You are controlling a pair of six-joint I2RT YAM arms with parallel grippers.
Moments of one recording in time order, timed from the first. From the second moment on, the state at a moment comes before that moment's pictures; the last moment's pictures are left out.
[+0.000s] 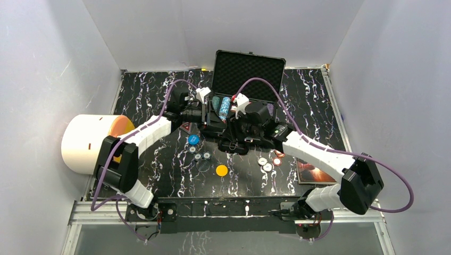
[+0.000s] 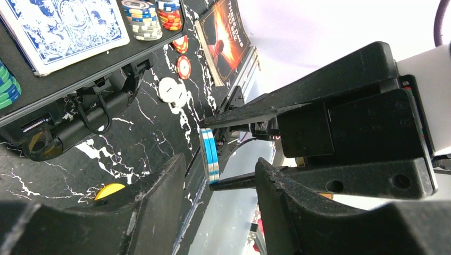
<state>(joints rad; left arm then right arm) -0.41 1.57 1.04 -0.07 0.98 -0.72 0.81 1.33 0.99 -0.19 -0.12 0.25</state>
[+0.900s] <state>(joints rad) -0.40 1.61 1.12 -0.33 1.01 -0.47 0.82 1.42 1.06 -0.23 -0.21 0.22</state>
